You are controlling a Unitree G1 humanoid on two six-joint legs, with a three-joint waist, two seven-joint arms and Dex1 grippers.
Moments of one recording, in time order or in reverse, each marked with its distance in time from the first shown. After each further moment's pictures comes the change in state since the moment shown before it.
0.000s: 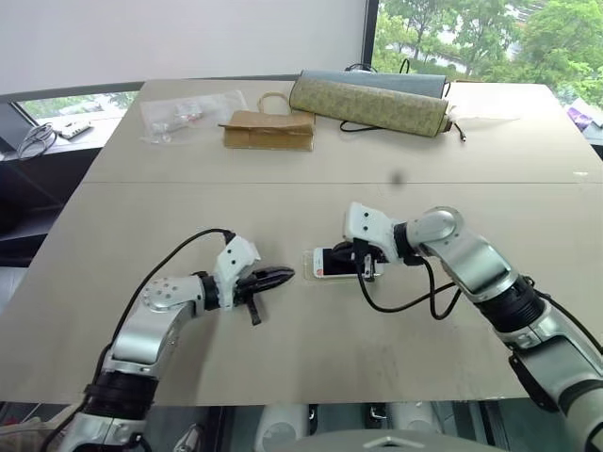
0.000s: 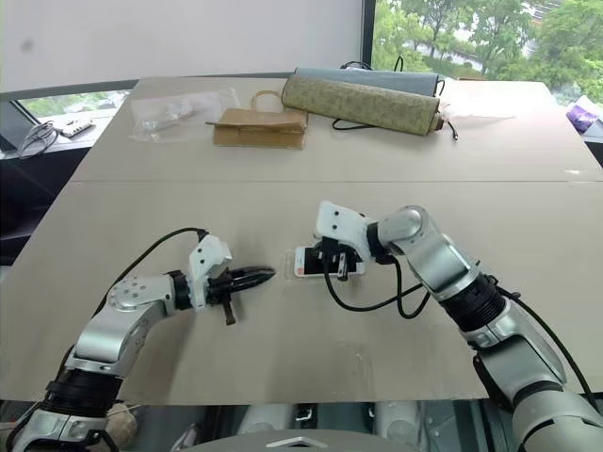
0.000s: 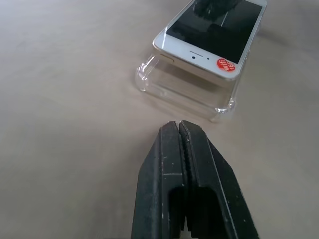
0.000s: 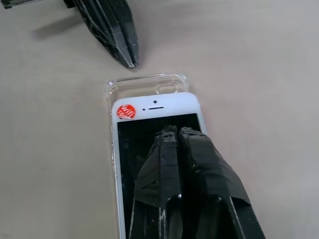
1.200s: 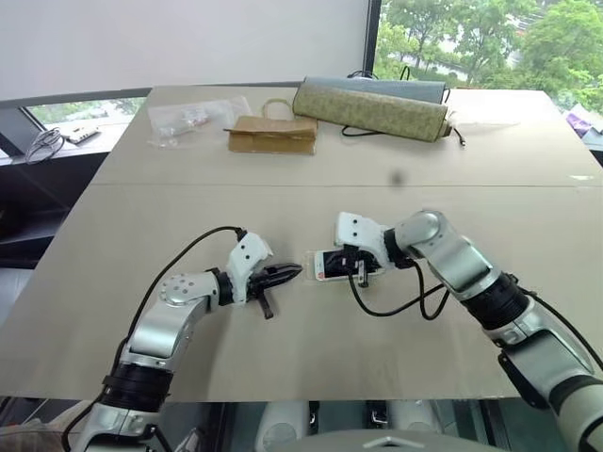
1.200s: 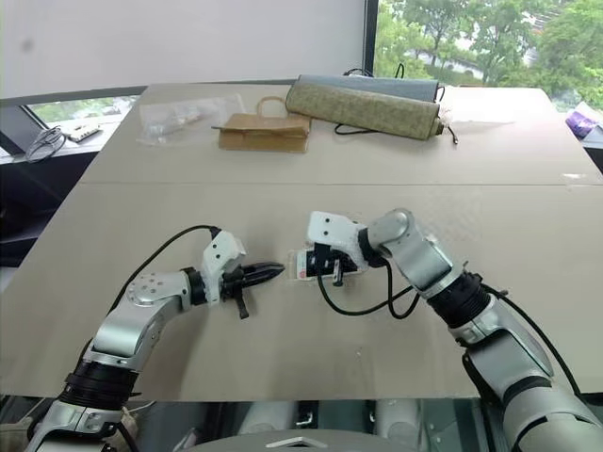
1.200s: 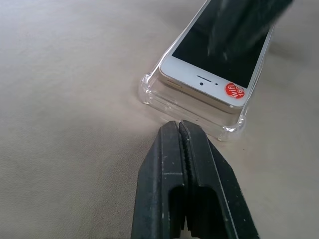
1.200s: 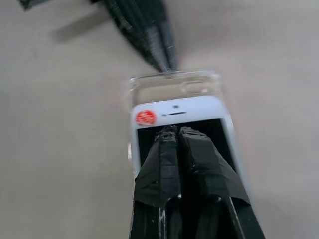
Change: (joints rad) left arm -0.035 -0.039 -0.035 -0.001 0.039 0.061 0.066; right arm -0.025 0.012 -0.021 0.002 -0.006 0.098 0.051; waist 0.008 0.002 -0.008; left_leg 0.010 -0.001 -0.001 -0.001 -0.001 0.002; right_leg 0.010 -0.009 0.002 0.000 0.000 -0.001
